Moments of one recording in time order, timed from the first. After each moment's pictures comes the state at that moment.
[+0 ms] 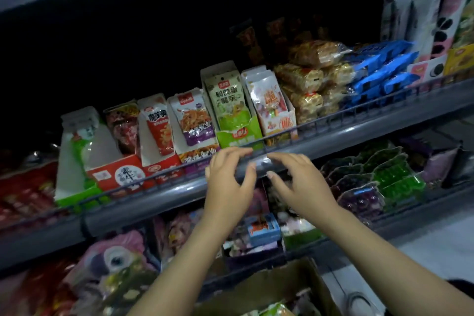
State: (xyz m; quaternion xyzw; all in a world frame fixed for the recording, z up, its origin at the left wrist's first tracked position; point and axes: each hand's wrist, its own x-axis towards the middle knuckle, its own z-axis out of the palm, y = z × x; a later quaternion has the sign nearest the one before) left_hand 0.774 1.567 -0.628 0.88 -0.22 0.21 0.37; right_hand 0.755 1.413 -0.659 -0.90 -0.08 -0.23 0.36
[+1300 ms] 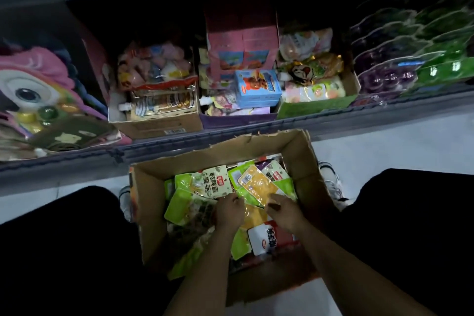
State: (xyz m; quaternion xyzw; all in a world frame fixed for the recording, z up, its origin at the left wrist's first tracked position) left_hand 0.663 1.614 -1.025 0.85 0.19 -0.31 0.39; right_hand 0.643 1.462 -1.026 -0.83 0.20 0.34 0.41
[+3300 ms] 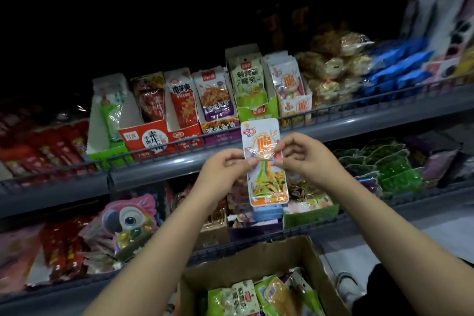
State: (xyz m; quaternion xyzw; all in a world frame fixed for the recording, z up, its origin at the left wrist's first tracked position) left_hand 0.737 1.615 -0.614 0.78 -0.06 -0.09 0.62; right_hand 0.730 1.423 -0.631 -0.78 -0.10 -0.07 0.62
